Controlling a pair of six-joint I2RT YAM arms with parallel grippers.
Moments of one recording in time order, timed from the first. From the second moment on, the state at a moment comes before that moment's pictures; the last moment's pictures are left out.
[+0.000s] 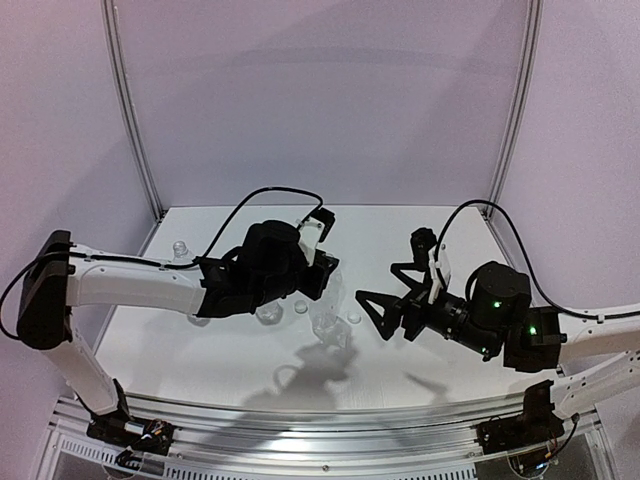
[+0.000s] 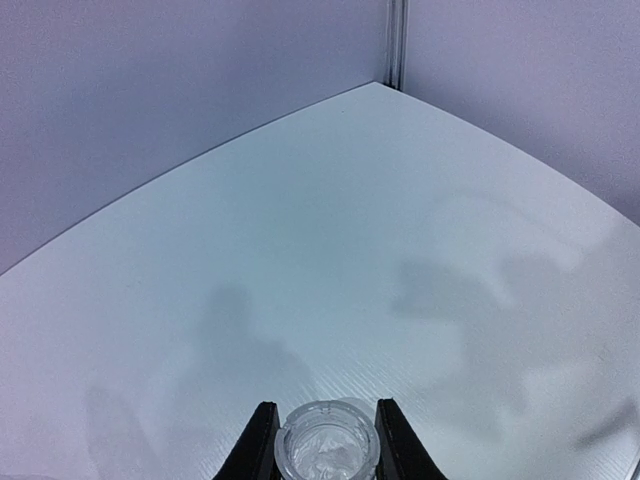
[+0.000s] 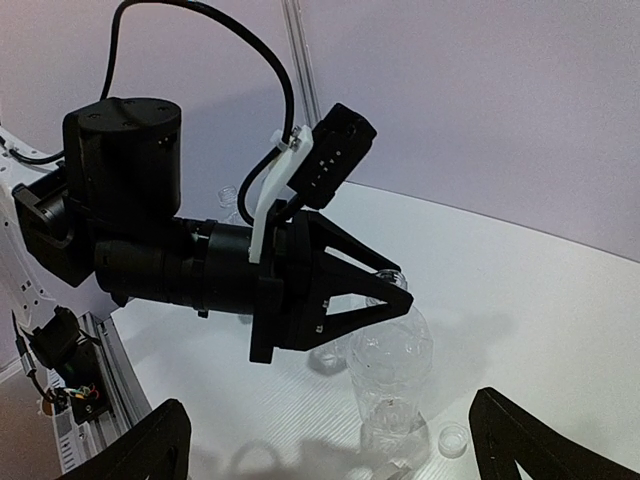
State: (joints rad) left arm -1.03 1.67 1.11 0.19 -0.33 -0.08; right arm 1.22 1.01 0.60 0.33 0.37 0.26
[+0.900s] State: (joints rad) left arm -1.03 1.69 1.12 0.24 -0.34 -0.04; right arm 1.22 1.00 0.59 0.33 0.38 0.27
